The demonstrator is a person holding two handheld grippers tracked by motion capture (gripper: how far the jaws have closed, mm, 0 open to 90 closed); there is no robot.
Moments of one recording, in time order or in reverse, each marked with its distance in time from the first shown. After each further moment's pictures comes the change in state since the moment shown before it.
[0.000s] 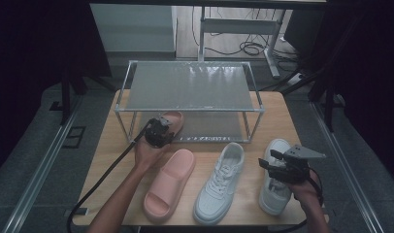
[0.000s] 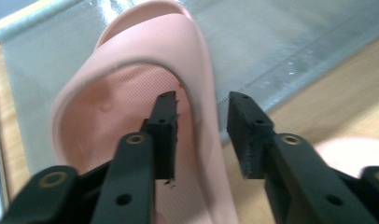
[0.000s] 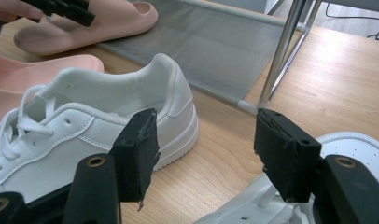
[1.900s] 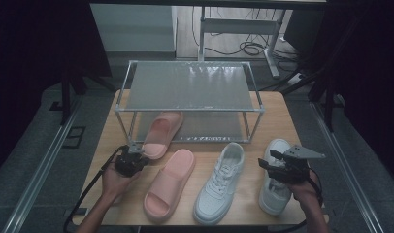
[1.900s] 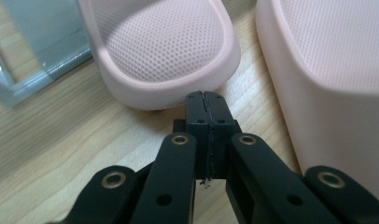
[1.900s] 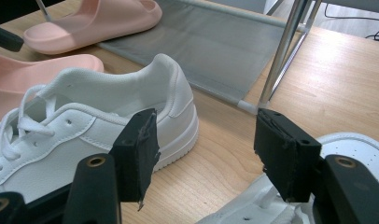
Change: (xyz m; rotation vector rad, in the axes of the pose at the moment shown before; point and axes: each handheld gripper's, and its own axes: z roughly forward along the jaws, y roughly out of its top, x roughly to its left) left arm 0.019 -0.094 -0.053 0.077 -0.139 0.009; right arm 0.002 0.001 0.000 0.005 -0.004 -0.005
